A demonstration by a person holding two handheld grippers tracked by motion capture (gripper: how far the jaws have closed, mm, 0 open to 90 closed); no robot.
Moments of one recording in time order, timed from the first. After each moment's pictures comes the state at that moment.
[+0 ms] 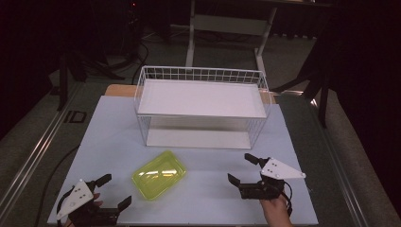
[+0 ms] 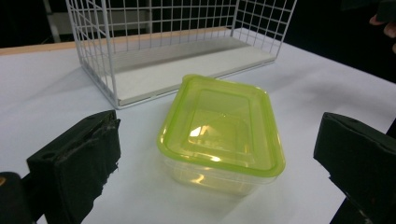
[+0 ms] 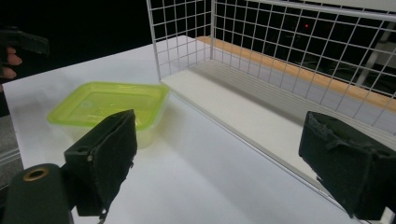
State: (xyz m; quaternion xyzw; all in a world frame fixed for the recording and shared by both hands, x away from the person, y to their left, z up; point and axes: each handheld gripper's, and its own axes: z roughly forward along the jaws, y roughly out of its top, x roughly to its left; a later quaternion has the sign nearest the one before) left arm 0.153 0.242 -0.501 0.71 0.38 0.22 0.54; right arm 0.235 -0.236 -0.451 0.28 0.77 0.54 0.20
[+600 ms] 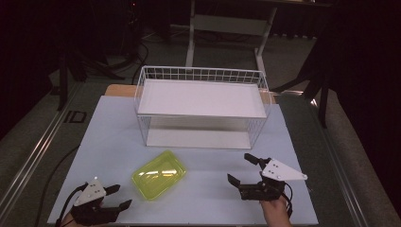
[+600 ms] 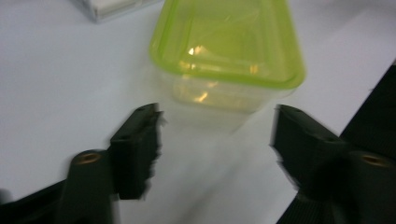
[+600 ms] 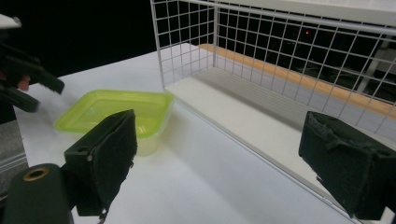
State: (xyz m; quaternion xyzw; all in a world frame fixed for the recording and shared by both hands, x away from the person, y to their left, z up) left arm 0.169 0.243 -0.513 0.81 0.40 0.14 0.40; right arm 0.231 -0.234 -0.447 0.27 0.76 0.56 0.20
